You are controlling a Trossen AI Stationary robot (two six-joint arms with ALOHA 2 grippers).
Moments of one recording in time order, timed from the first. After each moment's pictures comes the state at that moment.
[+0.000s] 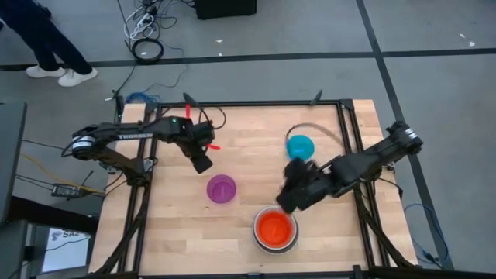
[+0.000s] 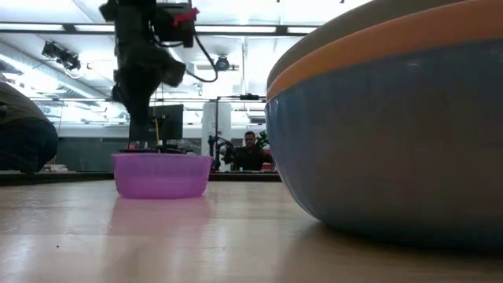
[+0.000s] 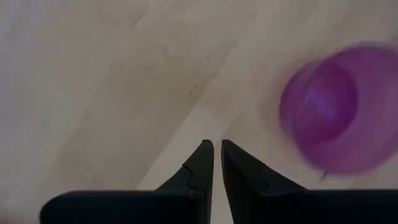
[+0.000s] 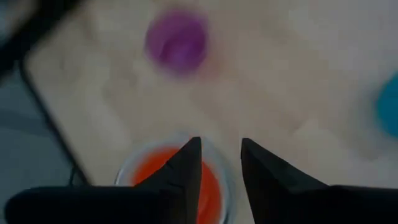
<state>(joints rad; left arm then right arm) 0.26 1.37 1.02 -1.01 0.04 -0.39 0.49 1.55 1.61 -1.15 0.48 1.20</state>
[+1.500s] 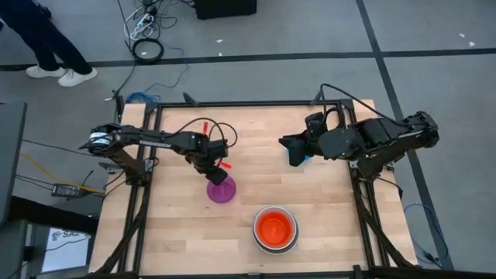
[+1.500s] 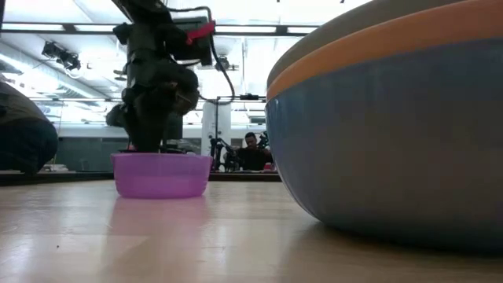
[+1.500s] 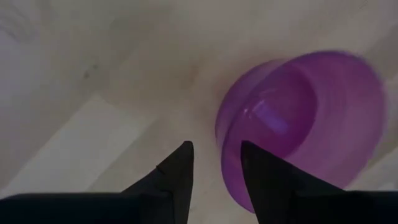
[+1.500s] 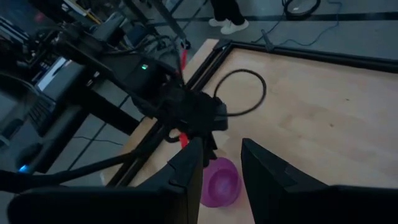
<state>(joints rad) 0.12 1.57 0.99 -0.81 0.18 -0.73 0.31 1.32 1.61 -0.86 0.65 1.05</state>
